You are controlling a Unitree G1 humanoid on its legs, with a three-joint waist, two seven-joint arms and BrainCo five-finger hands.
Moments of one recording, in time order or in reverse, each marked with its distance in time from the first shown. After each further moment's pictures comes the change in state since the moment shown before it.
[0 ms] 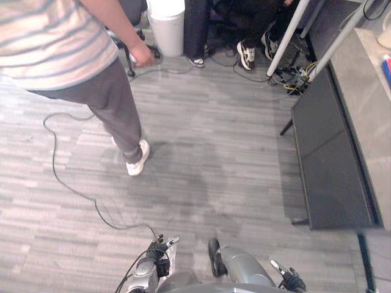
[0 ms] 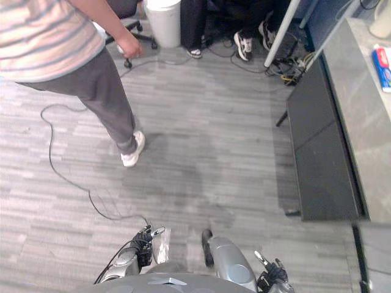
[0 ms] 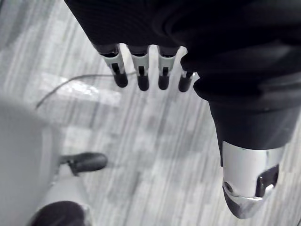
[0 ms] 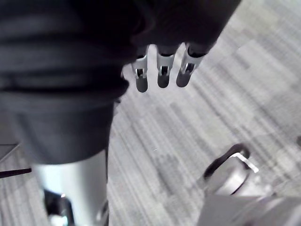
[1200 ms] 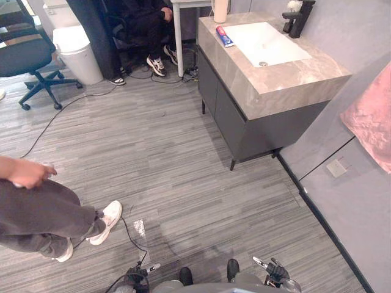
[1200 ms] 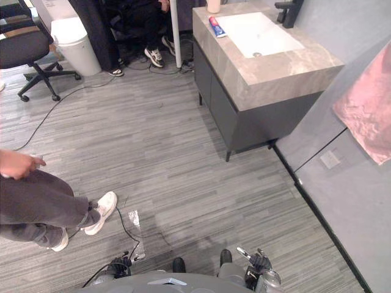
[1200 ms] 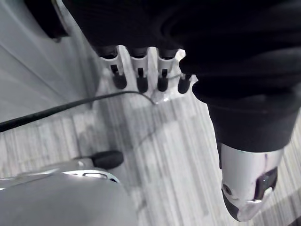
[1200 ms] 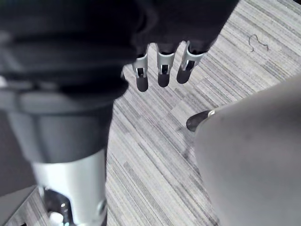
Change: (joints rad) left arm 0.088 0.156 -0.125 0.119 0.006 0.010 0.039; right arm -0.057 -0.020 0.200 0.100 -0.042 0.007 -0.019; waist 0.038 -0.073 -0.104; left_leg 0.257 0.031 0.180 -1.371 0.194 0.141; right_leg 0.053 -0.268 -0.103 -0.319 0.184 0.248
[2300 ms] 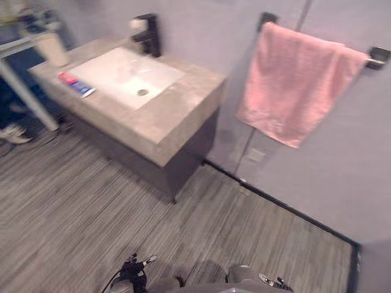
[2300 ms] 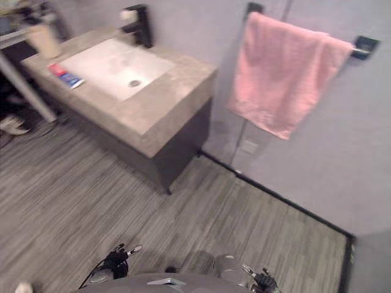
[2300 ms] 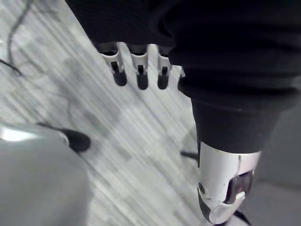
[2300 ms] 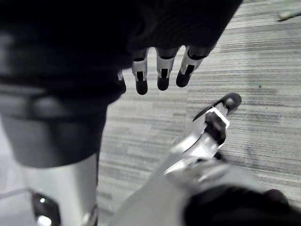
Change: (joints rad) left arm 0.003 -0.017 0.076 -0.078 -0.097 0.006 0.002; right arm 0.069 -0.029 0.052 -0.023 0.036 -0.005 -0.001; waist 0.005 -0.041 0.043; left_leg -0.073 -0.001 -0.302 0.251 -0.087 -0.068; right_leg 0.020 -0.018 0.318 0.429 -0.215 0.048
